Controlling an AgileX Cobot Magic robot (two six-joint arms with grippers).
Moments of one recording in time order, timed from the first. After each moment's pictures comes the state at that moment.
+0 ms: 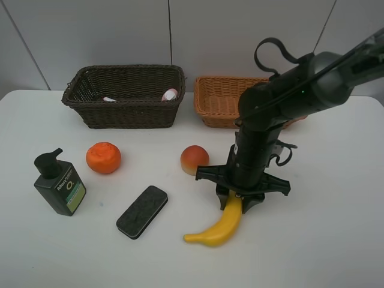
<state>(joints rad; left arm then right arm) -0.05 -0.01 -0.51 0.03 1.07 -0.07 0.67 1.96 -1.03 0.08 0.77 0.75</state>
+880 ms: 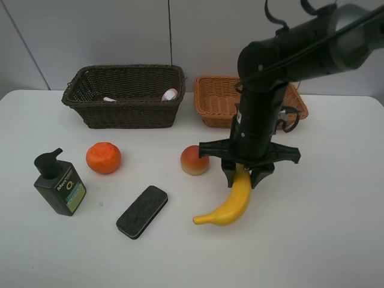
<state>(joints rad) -0.05 -0.01 -0.51 0.03 1.07 -0.07 0.67 1.86 -1.21 -0.06 1.04 0.75</state>
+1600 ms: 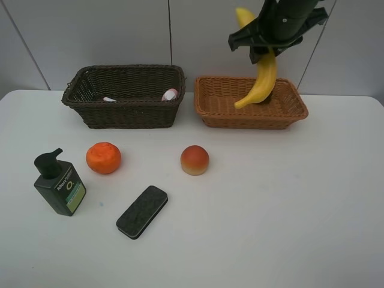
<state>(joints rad) -0.05 -0.01 -0.51 0.03 1.07 -0.07 0.48 1.80 -1.56 -0.45 0.90 0.24</state>
